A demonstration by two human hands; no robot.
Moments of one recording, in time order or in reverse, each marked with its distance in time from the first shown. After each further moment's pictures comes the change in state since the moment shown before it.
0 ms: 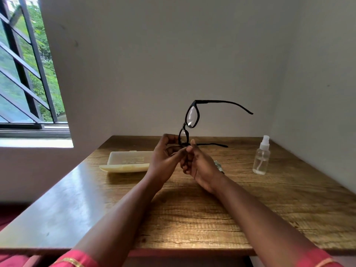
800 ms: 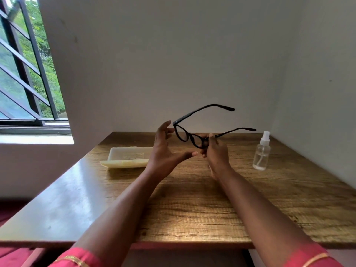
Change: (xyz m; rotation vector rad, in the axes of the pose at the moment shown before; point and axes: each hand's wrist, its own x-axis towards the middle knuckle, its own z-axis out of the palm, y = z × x) left_hand 0.003 -0.005 -0.004 0.382 0.033 0.072; right_hand 0.024 0.002 -0.024 -0.207 0.603 -0.199
